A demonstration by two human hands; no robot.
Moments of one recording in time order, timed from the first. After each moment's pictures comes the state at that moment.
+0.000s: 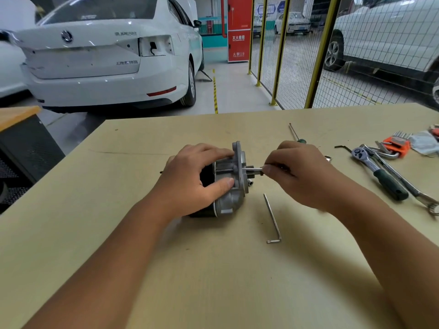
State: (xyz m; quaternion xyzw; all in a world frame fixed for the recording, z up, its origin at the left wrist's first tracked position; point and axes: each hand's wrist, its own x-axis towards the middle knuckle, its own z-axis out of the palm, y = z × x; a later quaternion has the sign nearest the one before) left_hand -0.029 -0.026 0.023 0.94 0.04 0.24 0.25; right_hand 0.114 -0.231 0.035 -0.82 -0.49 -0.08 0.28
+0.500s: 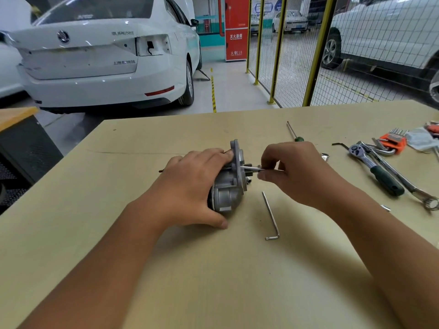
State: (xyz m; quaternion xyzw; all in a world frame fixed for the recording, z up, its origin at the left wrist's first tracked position) left_hand -0.035 -0.023 0.027 0.99 0.00 0.11 0.04; right_hand 0.111 -0.229 0.032 -0.82 -0.48 -0.10 0.29
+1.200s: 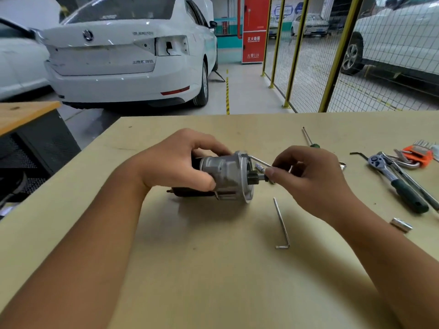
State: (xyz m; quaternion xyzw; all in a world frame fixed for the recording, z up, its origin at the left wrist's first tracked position) left_hand -0.038 0.012 0.073 0.92 -0.01 0.07 0.37; right_hand 0.104 -0.222 0.023 -0.75 -0.42 -0.05 0.51
